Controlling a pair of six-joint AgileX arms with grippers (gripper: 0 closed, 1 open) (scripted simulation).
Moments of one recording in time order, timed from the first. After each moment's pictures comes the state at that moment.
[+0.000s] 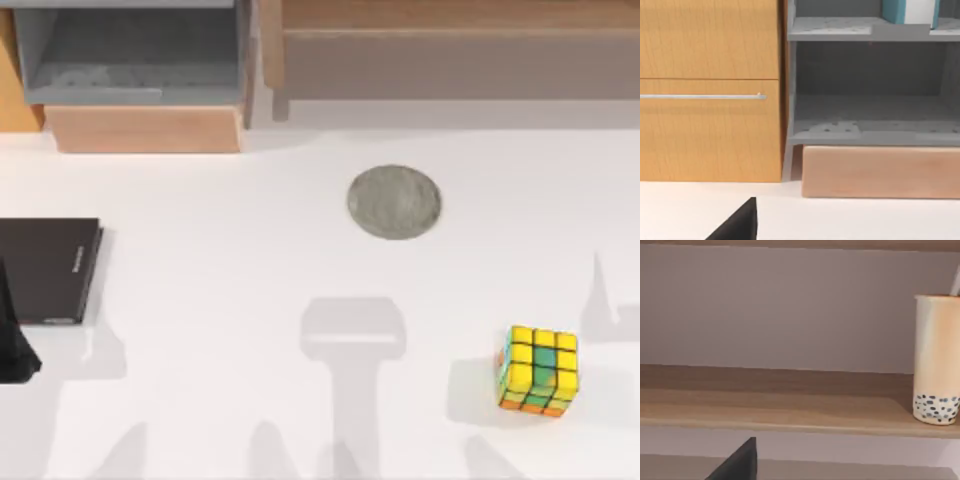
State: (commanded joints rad) left arm 0.00 0.00 0.00 0.00 0.00 0.00; right arm -0.06 0.21 0.20 0.18 -0.09 -0.01
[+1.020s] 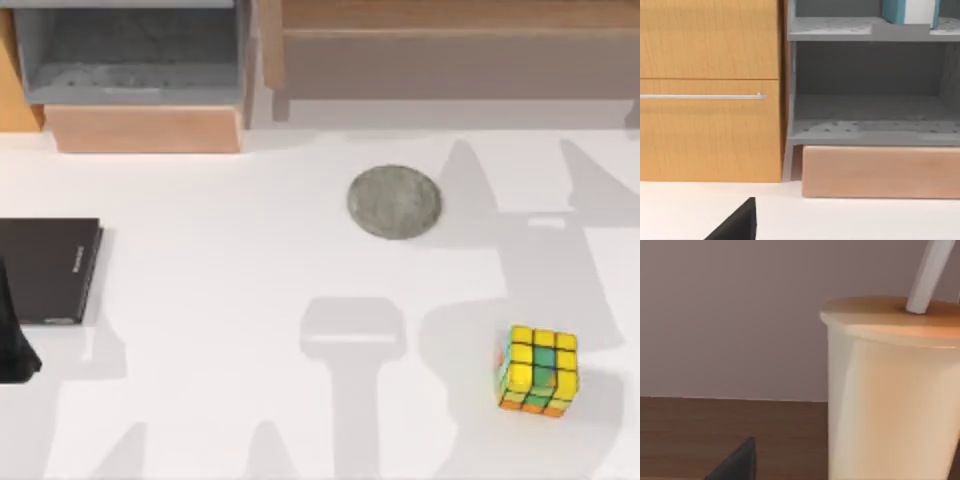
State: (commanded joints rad) left arm 0.00 0.00 0.00 0.00 0.00 0.00; right arm -0.34 1.76 1.03 0.78 -0.32 0.00
